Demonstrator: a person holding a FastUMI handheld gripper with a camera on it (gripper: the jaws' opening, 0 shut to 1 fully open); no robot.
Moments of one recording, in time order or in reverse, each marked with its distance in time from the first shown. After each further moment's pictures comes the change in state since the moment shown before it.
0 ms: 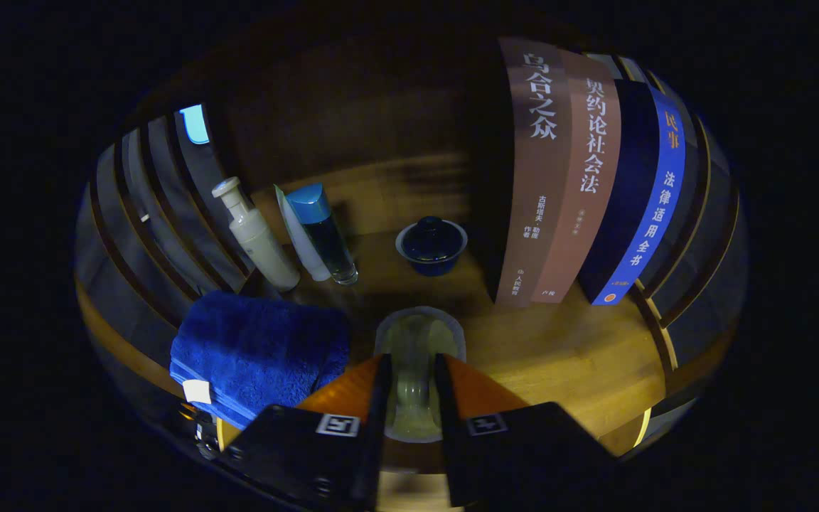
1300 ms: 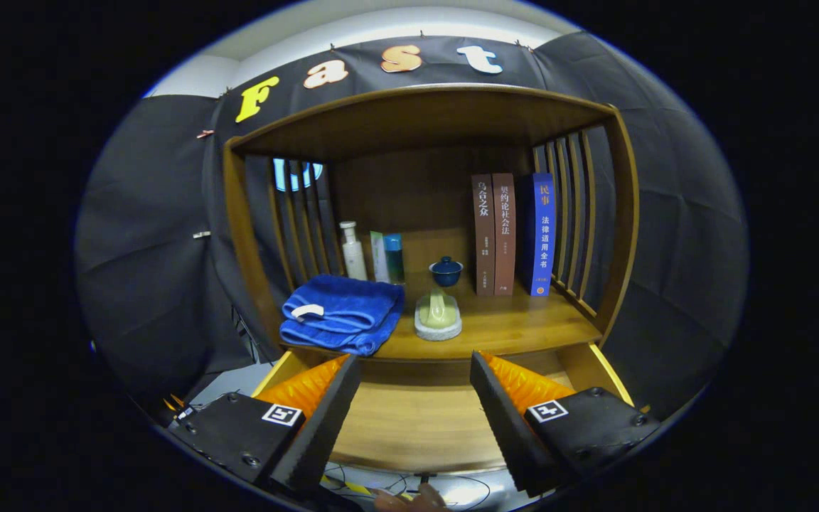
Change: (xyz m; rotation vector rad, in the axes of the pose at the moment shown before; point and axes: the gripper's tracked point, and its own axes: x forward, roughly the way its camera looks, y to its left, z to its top) arm -0.232 0.030 -0.128 -0.108 -0.450 0.082
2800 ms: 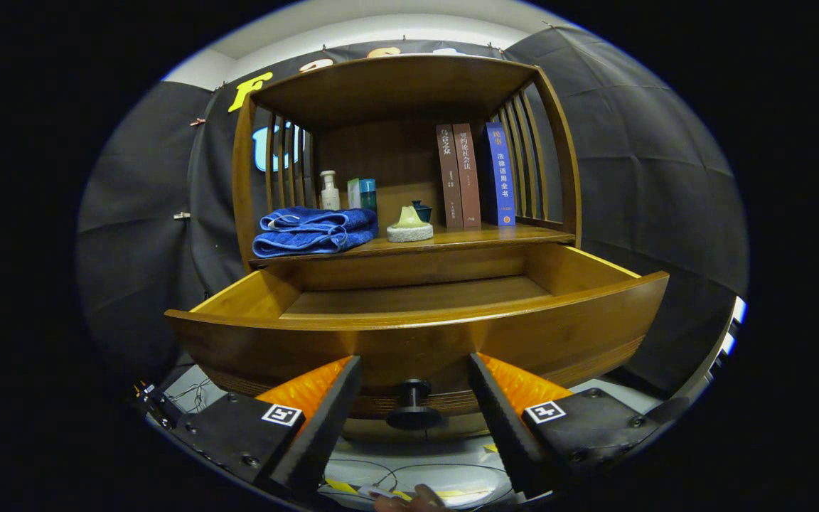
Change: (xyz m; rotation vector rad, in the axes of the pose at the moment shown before) arm -0.002 -0.030 -0.155 0.024 -0.034 -0.145
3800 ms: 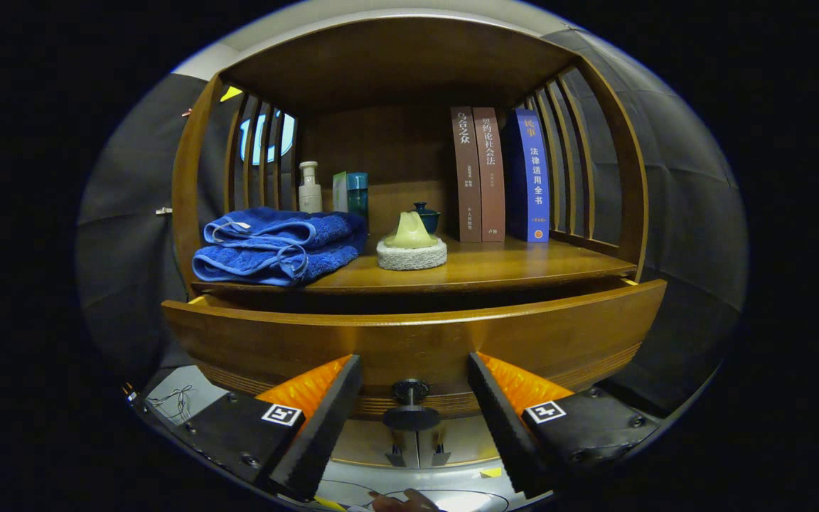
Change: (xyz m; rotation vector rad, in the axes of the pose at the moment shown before) arm 0.129 0.006 0.033 -0.036 -0.007 -0.014
